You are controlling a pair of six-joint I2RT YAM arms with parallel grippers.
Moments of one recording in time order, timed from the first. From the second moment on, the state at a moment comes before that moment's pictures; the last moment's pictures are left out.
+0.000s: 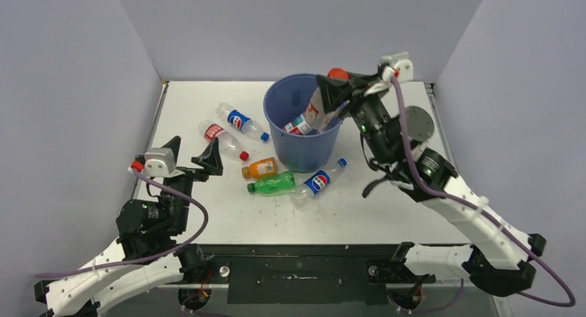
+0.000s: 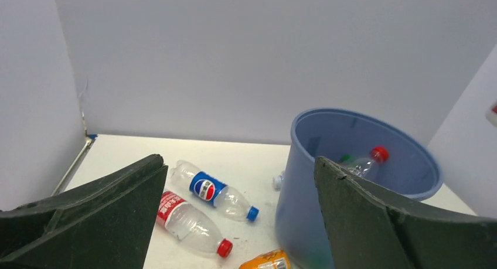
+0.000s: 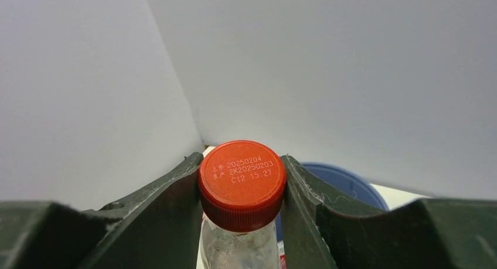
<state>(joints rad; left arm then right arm) -1.07 0.46 0.75 0.22 -0.91 0.21 0.95 1.07 1.44 -0.06 0.43 0.09</state>
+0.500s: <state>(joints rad) -1.06 0.53 0.69 0.16 -0.91 0.21 0.42 1.52 1.70 -0.05 0.18 0.30</state>
